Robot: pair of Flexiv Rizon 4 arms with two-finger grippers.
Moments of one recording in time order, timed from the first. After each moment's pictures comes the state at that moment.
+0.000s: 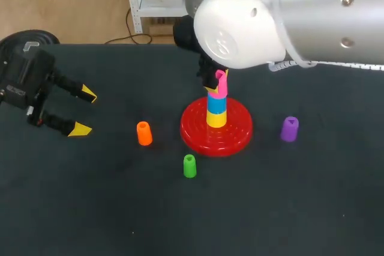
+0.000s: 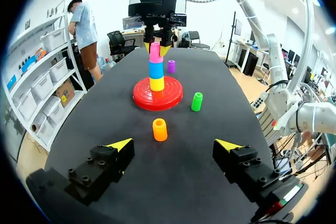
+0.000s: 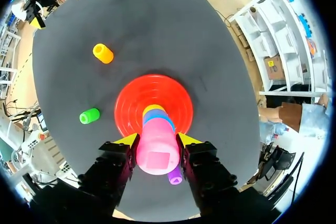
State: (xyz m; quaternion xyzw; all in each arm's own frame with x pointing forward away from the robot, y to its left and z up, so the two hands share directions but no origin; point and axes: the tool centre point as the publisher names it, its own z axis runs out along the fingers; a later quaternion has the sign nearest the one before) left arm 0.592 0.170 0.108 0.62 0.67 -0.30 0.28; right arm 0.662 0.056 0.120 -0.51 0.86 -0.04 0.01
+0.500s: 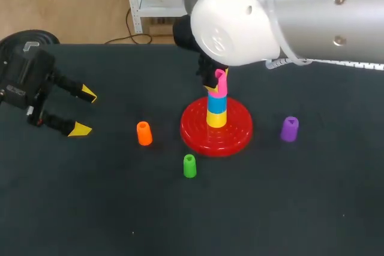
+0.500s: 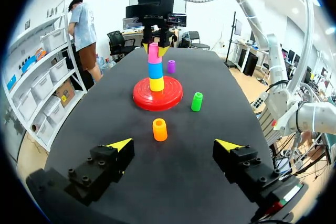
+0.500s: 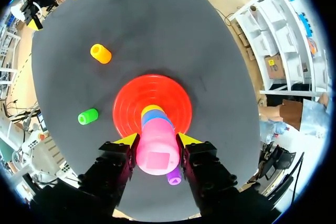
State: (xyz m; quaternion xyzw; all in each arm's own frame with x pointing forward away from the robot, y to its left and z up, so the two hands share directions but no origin) left arm 0.592 0.170 0.108 0.62 0.67 -0.30 0.28; right arm 0.666 0.056 0.118 -0.51 0.86 -0.04 0.00
